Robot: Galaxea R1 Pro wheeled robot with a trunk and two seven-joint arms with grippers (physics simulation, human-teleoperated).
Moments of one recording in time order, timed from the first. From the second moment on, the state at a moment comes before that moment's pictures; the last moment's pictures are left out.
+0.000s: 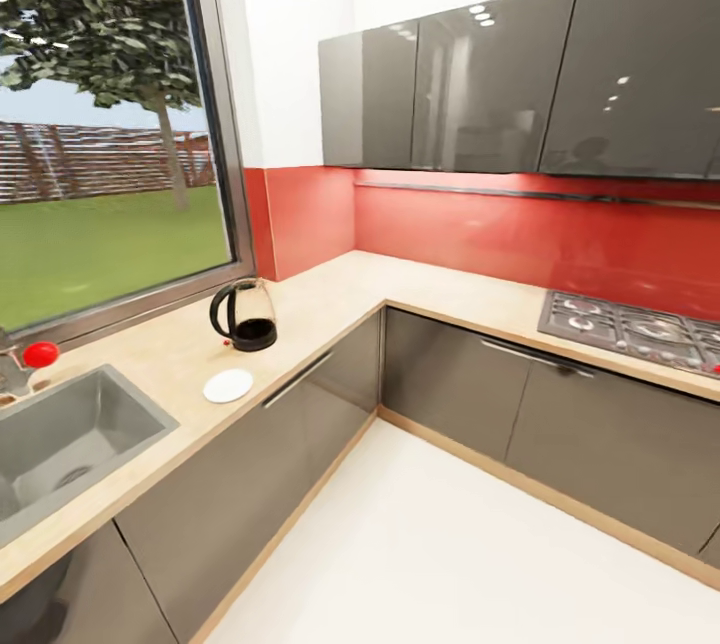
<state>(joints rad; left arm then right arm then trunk) 0.17 0.07 0.11 -0.31 -0.05 0.03 0.23 -0.22 -0.09 0.35 -0.12 -0.38 0.04 0.16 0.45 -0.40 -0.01</state>
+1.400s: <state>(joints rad) 0.17 0.07 0.11 -0.31 -0.05 0.04 0.23 -0.22 -0.09 0.35 -0.12 -0.38 0.04 0.16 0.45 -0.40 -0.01</state>
